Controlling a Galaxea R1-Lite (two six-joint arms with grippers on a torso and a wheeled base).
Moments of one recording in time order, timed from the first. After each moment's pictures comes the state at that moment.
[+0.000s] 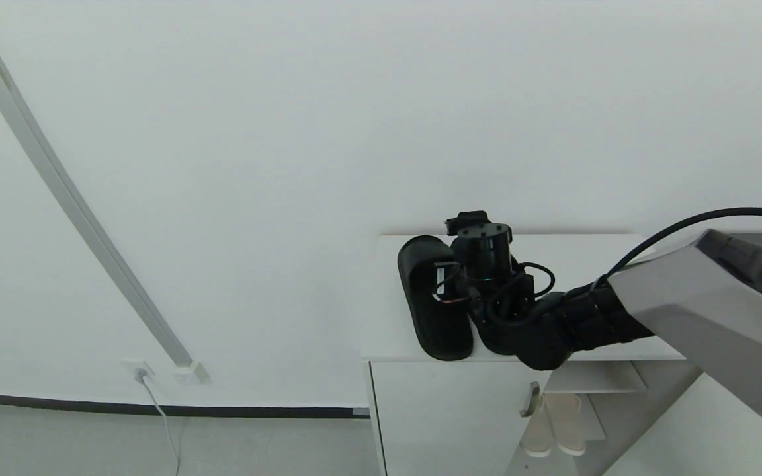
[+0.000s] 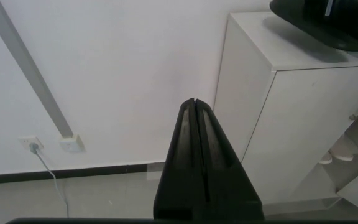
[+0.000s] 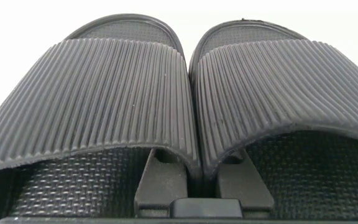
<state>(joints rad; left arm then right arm) 0.00 0.00 0.00 0.00 -0.05 0.02 0.69 2.24 -1.40 -0.63 -0.54 0.15</state>
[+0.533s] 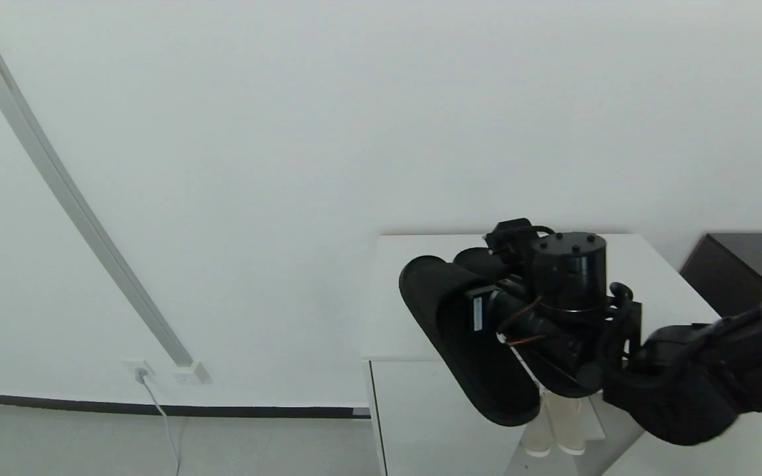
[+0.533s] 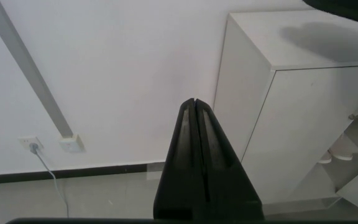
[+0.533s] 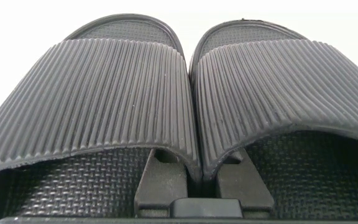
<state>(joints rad) 0.00 0.00 0.00 0.00 -0.06 0.02 0.73 1.88 -0.91 -0.75 -0.32 0.12</state>
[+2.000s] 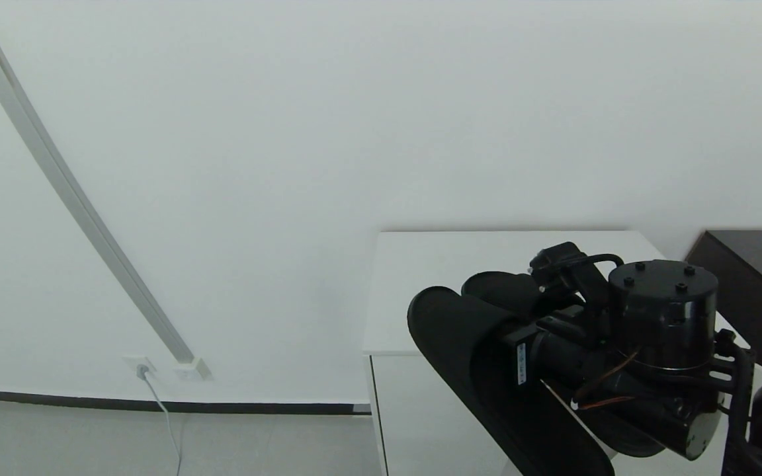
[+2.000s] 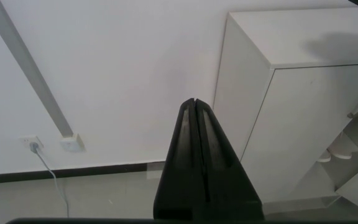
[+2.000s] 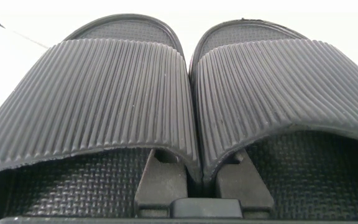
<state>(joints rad) 0.00 0.00 0.00 0.00 -0.06 0.02 0.80 1.67 -0.67 -0.75 -0.25 0.12</state>
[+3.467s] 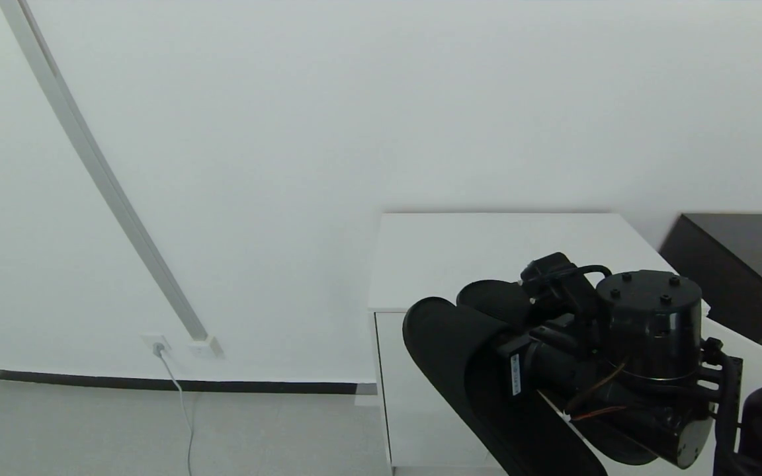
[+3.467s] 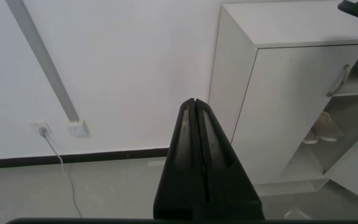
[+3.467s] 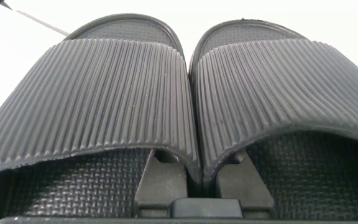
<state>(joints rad) 0.00 0.00 0.00 0.00 -0.06 0.02 0.81 1.69 -0.66 -0.76 -0.25 0.12</state>
